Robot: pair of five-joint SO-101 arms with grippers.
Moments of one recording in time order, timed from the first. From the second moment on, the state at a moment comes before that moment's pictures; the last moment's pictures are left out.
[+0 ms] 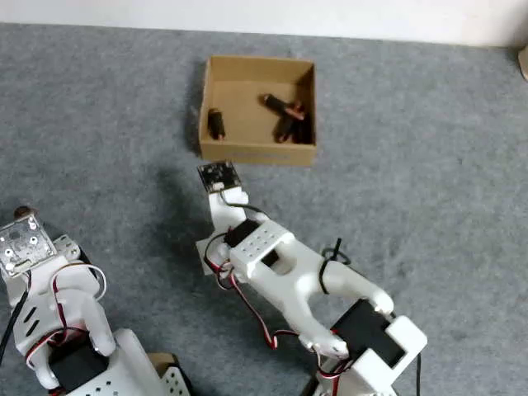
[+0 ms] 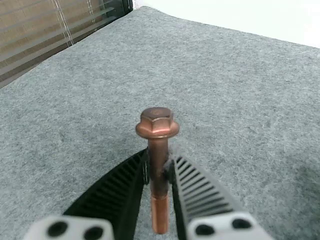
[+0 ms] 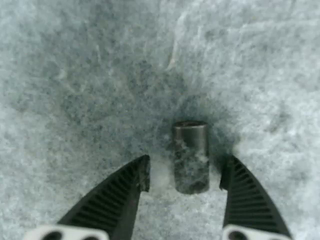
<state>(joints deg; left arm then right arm) -39.2 -103.8 77.2 57.1 0.9 -49.1 1.4 36.0 41.0 -20.7</state>
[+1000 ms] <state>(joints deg) -24.0 -103.8 77.2 57.1 0.9 -46.7 -17.2 40.7 44.3 -7.6</state>
